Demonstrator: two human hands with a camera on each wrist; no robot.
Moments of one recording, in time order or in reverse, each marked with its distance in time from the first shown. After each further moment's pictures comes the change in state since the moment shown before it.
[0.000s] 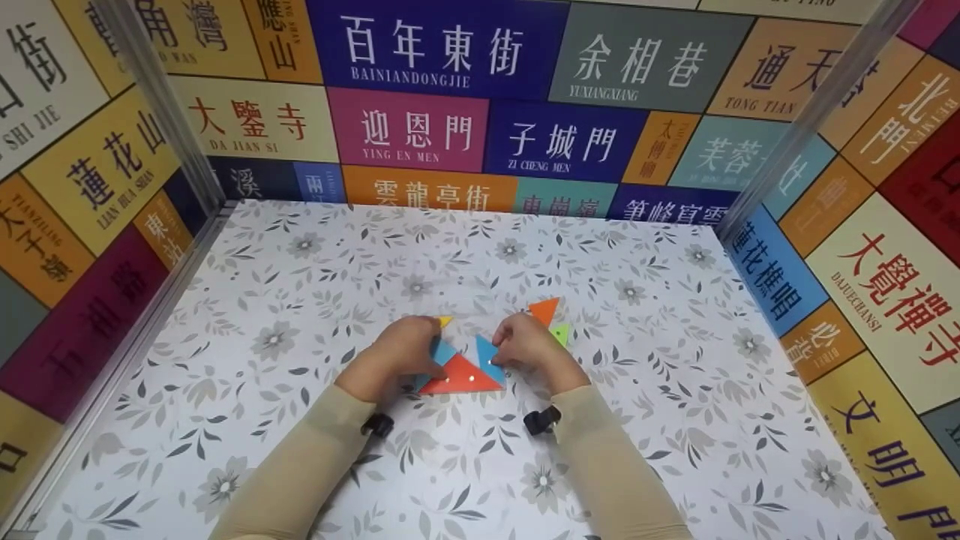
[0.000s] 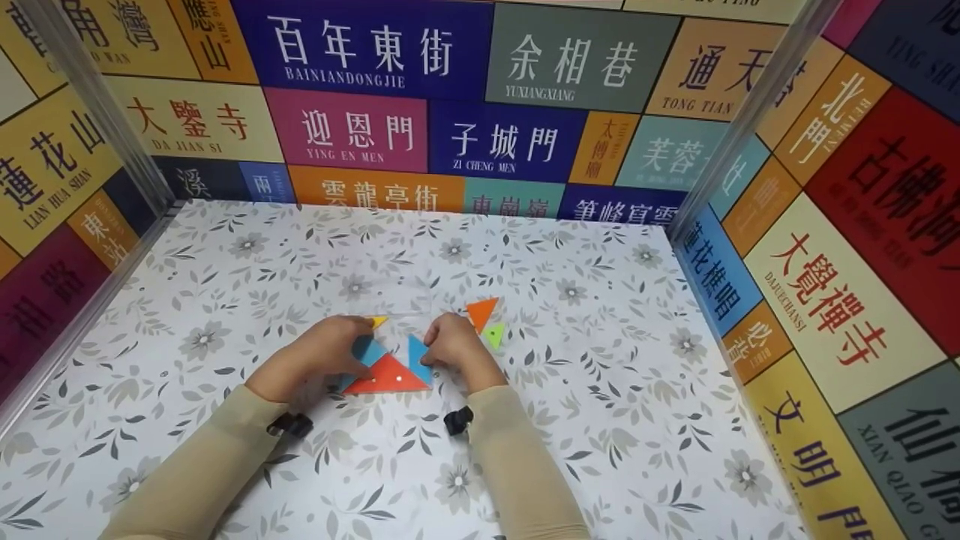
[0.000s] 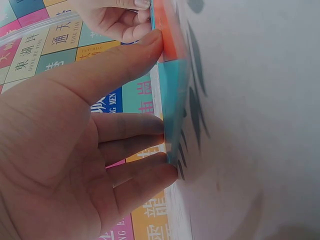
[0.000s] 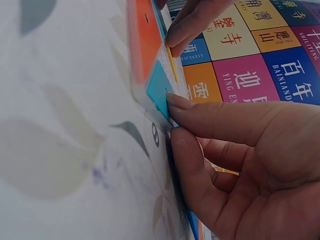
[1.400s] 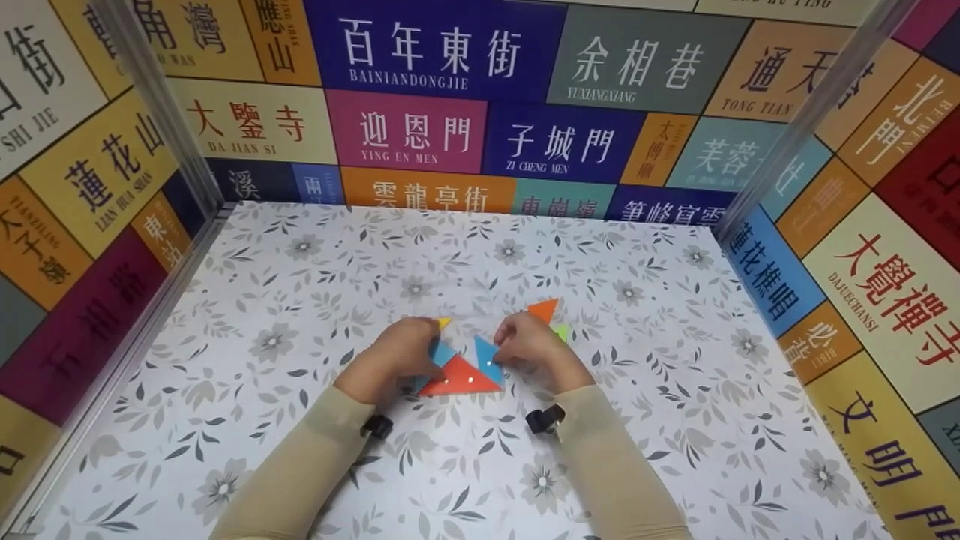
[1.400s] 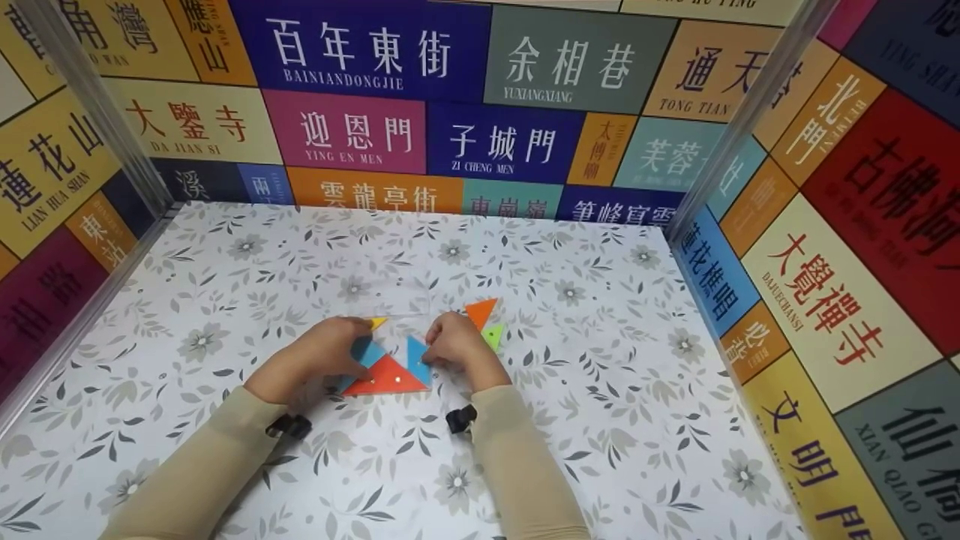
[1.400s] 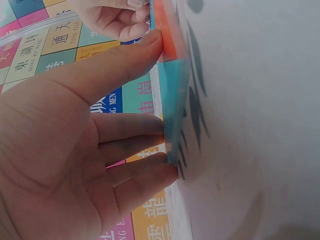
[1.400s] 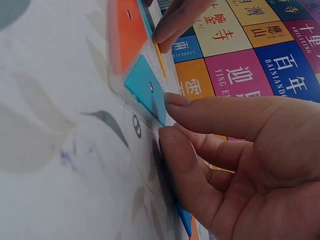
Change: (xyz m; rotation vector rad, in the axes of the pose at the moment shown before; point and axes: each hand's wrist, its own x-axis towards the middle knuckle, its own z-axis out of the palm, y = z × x) left_hand 0.002 -0.001 0.001 -0.007 -0.014 -0.014; right_hand -0.004 0.000 -0.009 0.088 -0.030 0.039
